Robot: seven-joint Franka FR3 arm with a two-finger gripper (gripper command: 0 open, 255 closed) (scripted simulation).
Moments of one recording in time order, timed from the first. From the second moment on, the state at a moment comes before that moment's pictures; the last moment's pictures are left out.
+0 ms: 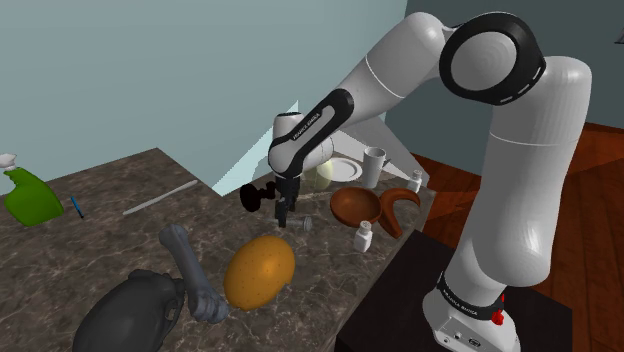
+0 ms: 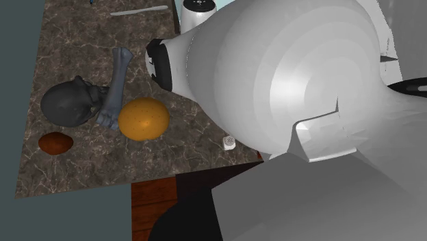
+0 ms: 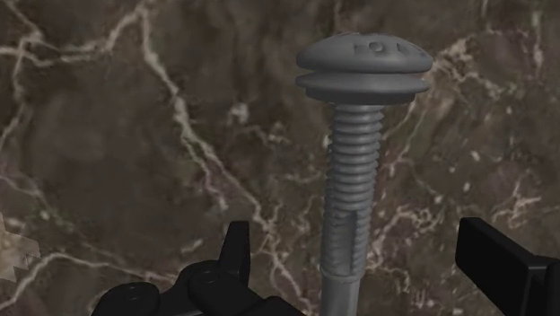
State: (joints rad) arm 0.22 0.19 -0.03 -2.27 0.21 2.41 -0.45
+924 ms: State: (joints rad) arm 0.22 0.18 -0.03 -2.27 0.21 2.39 -0.45
